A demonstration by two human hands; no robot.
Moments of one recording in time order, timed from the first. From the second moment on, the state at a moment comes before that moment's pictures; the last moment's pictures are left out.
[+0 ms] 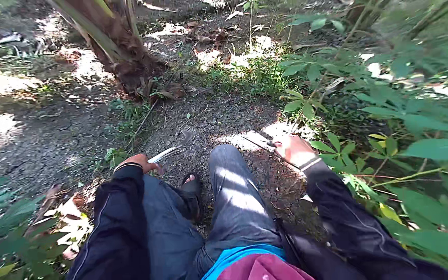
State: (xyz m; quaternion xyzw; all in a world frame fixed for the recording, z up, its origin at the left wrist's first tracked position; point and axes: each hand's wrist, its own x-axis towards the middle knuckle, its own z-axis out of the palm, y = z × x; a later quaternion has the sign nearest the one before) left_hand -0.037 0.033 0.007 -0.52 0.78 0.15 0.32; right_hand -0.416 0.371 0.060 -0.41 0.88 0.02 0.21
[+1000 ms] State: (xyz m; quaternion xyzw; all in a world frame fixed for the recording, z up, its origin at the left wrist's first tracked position) left_hand 0.005 0.004 -0.048 -0.51 0.76 0.17 0.36; right_hand -0.460 0.144 0.098 -0.45 0.89 -0.07 0.10
